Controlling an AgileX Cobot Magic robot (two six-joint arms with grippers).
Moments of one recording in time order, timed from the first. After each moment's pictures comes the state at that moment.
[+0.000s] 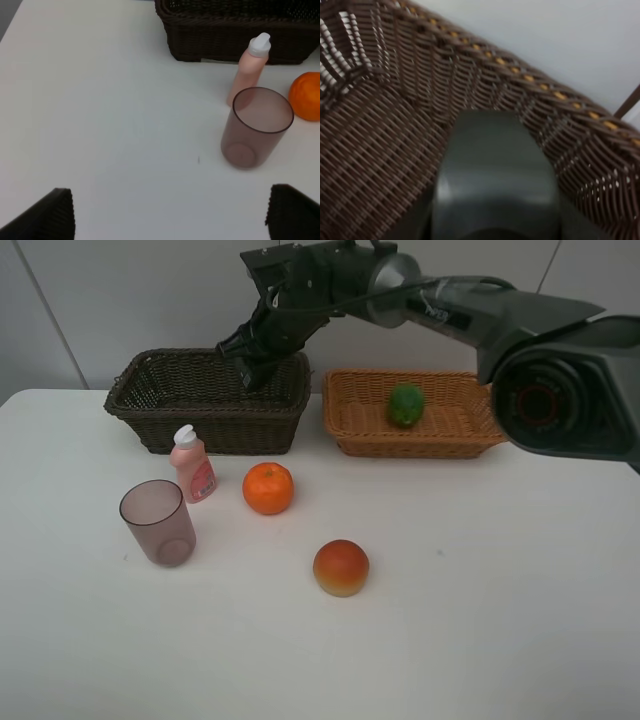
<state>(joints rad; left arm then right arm) 0.05 -0.01 -0.50 -0.01 1.06 -0.06 0.63 2.50 -2.32 -0.09 0.64 0.01</state>
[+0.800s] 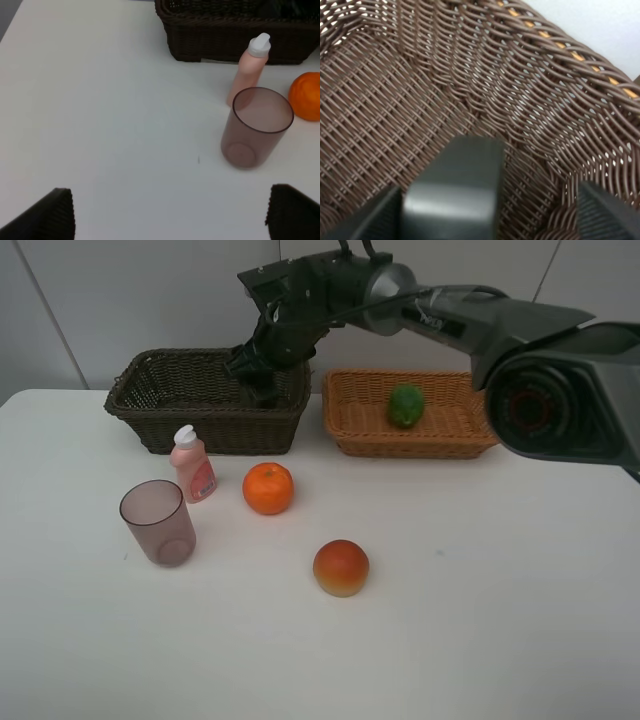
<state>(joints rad) 0.05 -0.01 -0.50 -0.01 1.06 -0.06 0.63 2.52 -2.32 -0.09 0.70 -0.06</state>
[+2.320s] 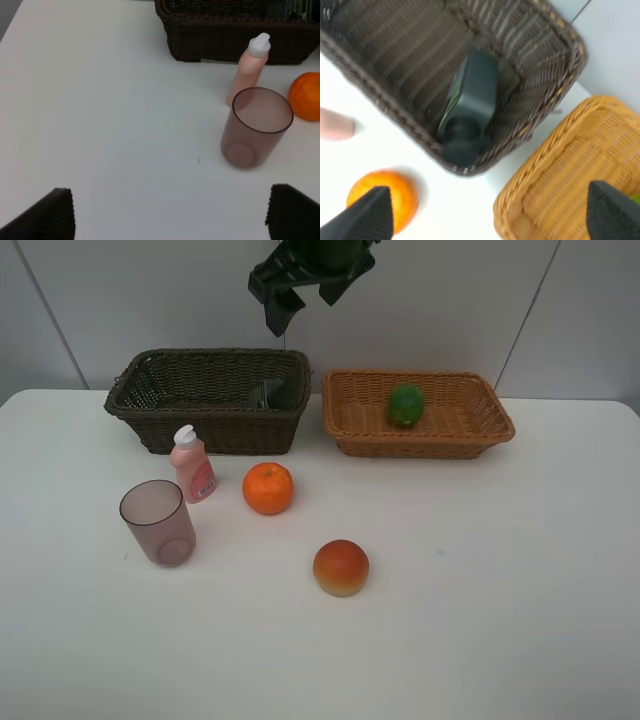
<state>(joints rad) 0.05 -0.01 -0.50 -0.01 1.06 -0.06 0.66 2.15 -2.25 -0.14 1.22 -0.12</state>
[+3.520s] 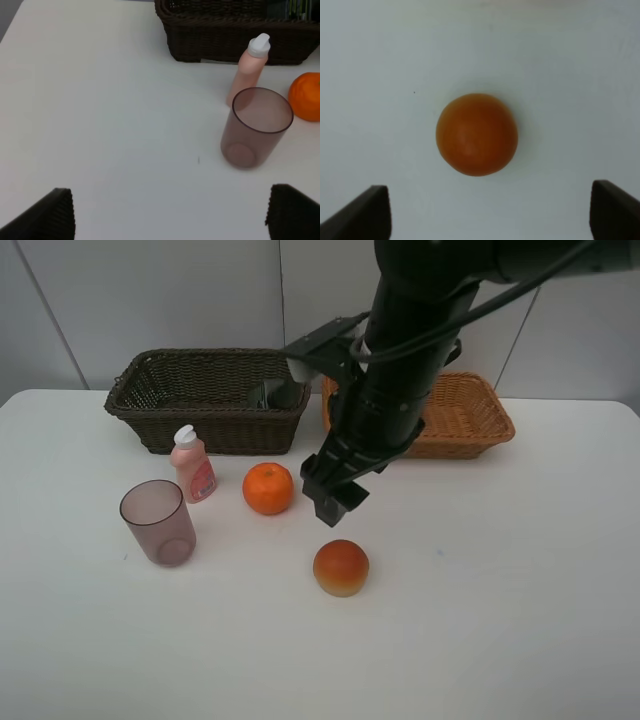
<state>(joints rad) 0.05 -0.01 -0.50 -0.01 1.06 -0.06 0.79 1.76 -1.34 -0.06 1.07 -0.10</state>
